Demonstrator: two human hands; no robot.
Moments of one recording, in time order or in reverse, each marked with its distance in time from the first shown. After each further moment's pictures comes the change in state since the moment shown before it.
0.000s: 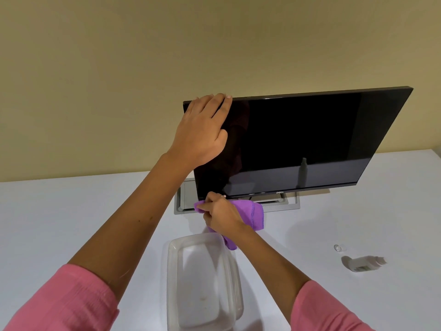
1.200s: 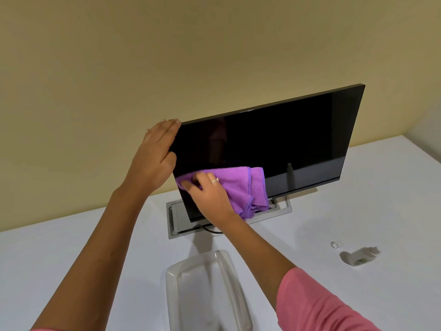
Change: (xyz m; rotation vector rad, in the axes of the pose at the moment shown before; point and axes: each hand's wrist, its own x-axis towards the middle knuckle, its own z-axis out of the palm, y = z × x) left_hand -0.018 -0.047 0.003 -0.401 0.012 -0.097; right_hand 0.044 -0.017 -0.051 -0.062 0.559 -0.109
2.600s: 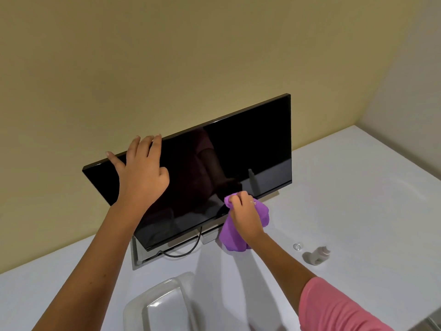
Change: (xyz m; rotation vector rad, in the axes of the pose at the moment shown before) left_hand 0.058 0.102 0.064 0.474 0.017 -0.054; right_hand -0.086 0.170 -0.082 -0.358 -0.219 0.437
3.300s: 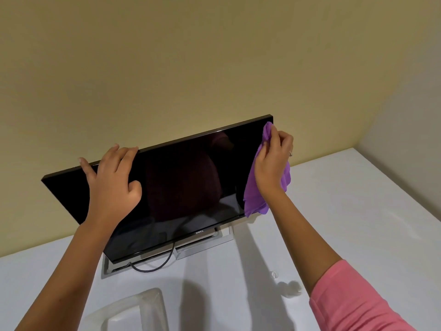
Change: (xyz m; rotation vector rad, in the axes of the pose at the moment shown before) left_hand 0.005 0.017 0.021 -0.082 0.148 -0.055; right_hand 0.114 0.075 -0.165 0.586 0.749 0.222
